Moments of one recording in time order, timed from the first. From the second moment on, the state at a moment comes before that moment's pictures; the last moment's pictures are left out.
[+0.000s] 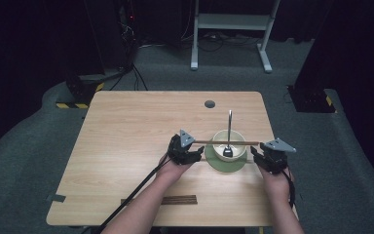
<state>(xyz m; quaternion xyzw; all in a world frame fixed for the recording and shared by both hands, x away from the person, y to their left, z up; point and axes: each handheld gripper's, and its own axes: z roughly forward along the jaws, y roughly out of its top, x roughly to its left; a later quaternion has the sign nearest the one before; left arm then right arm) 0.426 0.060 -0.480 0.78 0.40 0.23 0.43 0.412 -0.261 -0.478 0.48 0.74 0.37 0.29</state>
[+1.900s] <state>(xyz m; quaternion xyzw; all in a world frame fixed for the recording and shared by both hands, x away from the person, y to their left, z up) 0.415 0.086 -0.489 0.76 0.42 0.24 0.44 0.410 -0.263 -0.481 0.48 0.74 0.37 0.30</state>
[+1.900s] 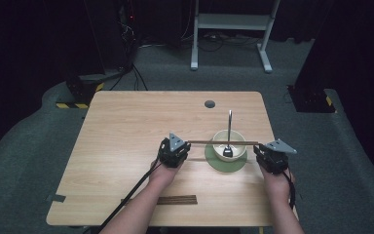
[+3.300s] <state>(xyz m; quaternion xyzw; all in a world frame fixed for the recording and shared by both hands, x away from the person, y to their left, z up) 0.417 0.095 -0.489 0.76 0.43 0.24 0.44 0.409 -0.260 -0.482 0.48 0.73 0.37 0.31</state>
